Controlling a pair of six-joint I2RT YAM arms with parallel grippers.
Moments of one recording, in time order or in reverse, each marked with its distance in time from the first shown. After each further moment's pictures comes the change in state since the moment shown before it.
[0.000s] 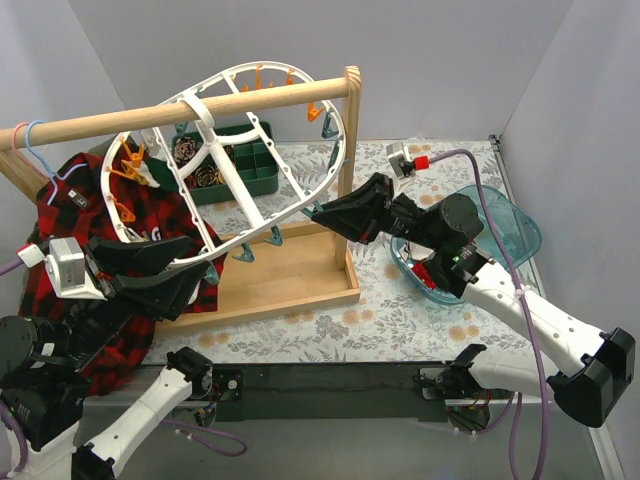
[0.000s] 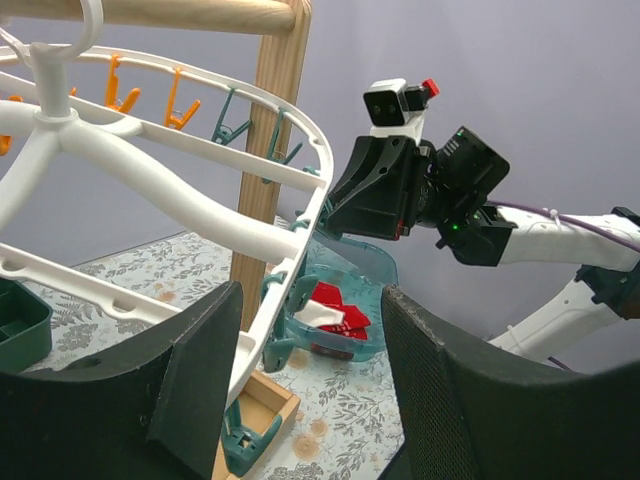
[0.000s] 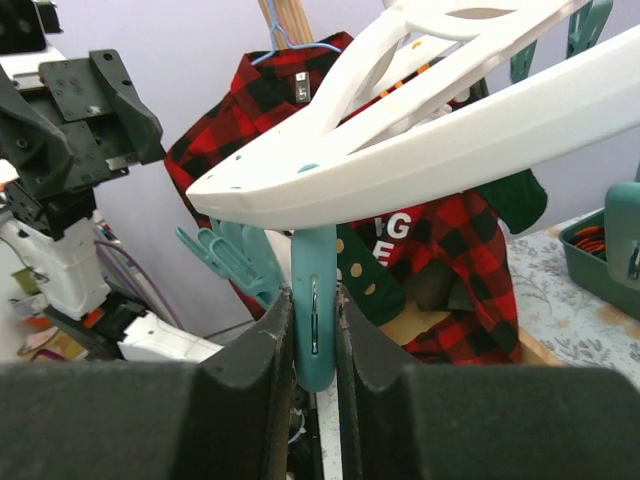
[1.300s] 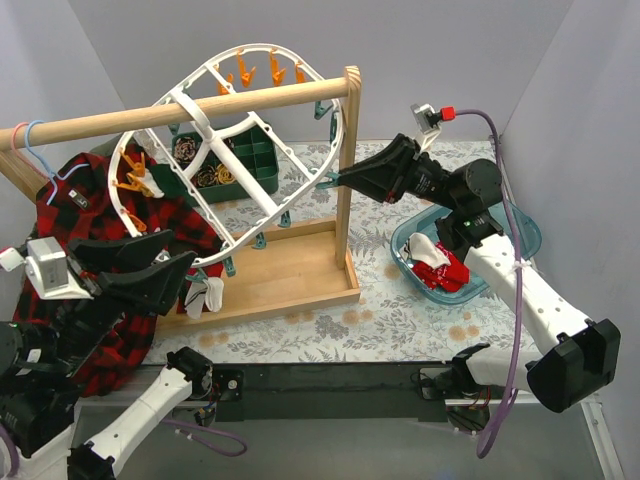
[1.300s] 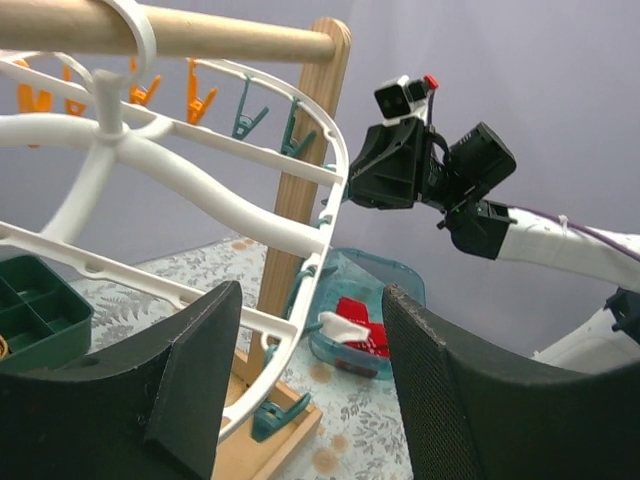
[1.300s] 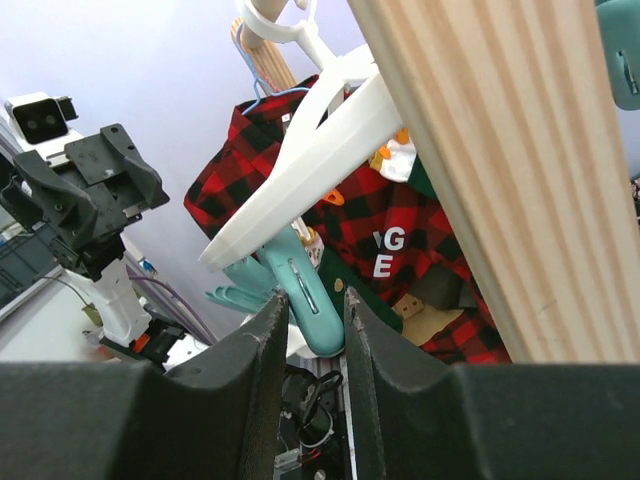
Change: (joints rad) left arm 0.000 0.019 0.050 -0.040 -0.069 0.021; right arm -0.296 0.121 0.123 0.105 -0.263 0.341
